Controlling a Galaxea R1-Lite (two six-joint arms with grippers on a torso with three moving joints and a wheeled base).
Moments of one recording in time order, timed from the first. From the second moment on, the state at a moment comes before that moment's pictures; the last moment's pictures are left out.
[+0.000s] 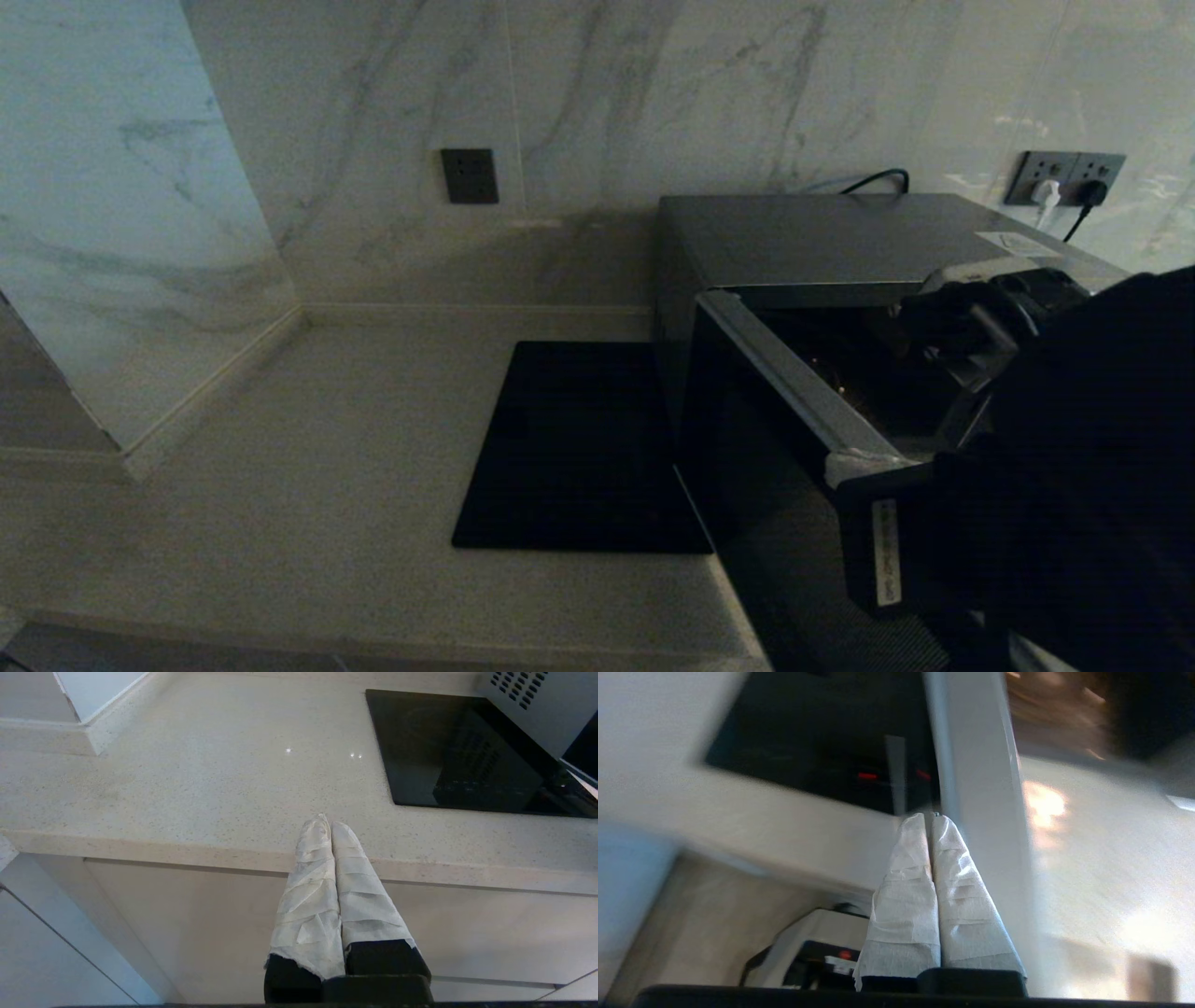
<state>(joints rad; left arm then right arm) 0.00 0.00 0.00 0.00 0.02 -0.07 1.10 1.51 -1.25 0.54 -0.81 0.61</state>
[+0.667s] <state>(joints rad) 0.00 0.00 0.00 0.00 0.02 -0.07 0.84 1.46 -1.13 0.53 -0.81 0.67</state>
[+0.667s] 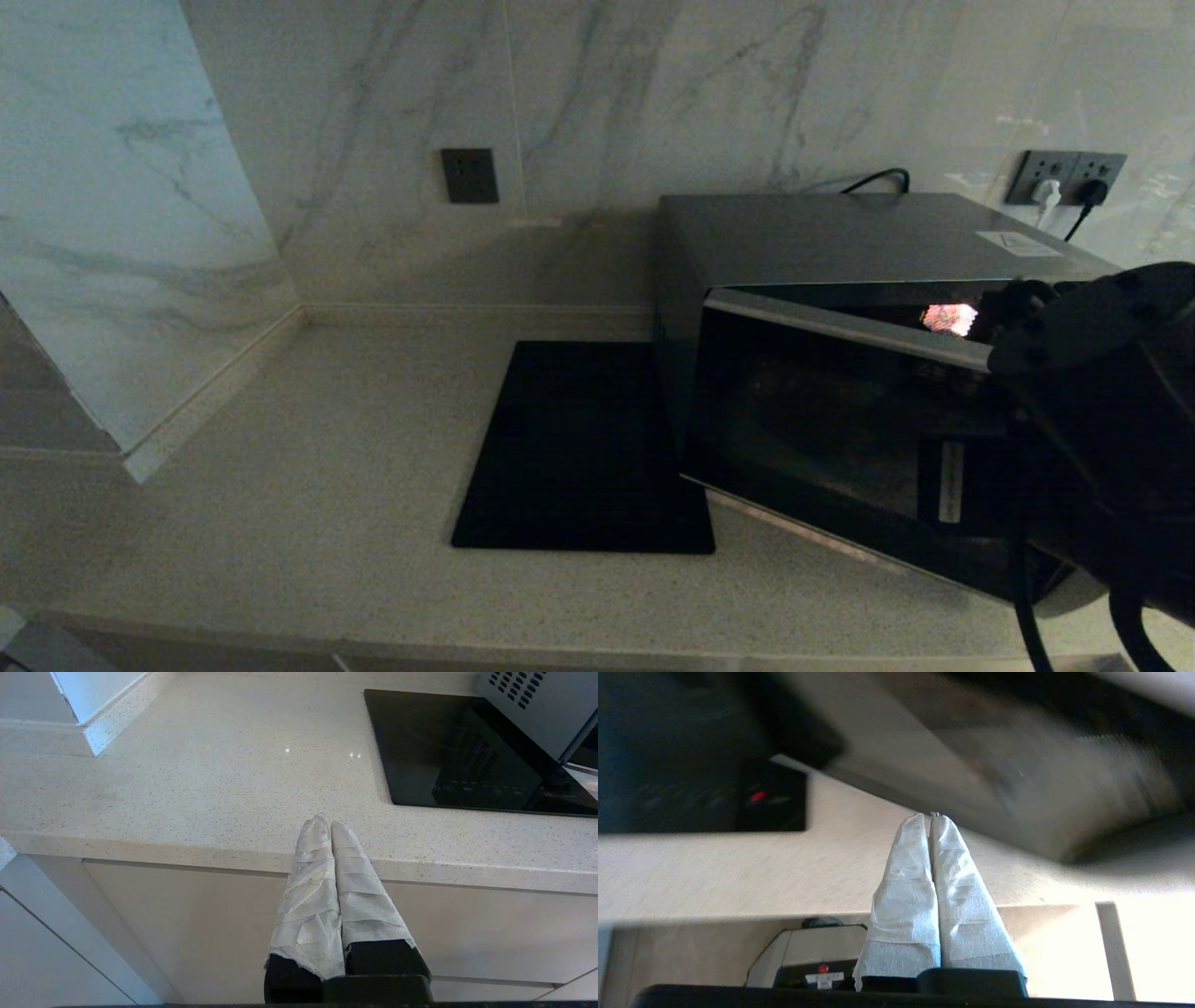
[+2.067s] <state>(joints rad) 0.00 0.00 0.00 0.00 0.02 -0.07 0.35 1.81 -1.43 0.36 -0.72 0.64</state>
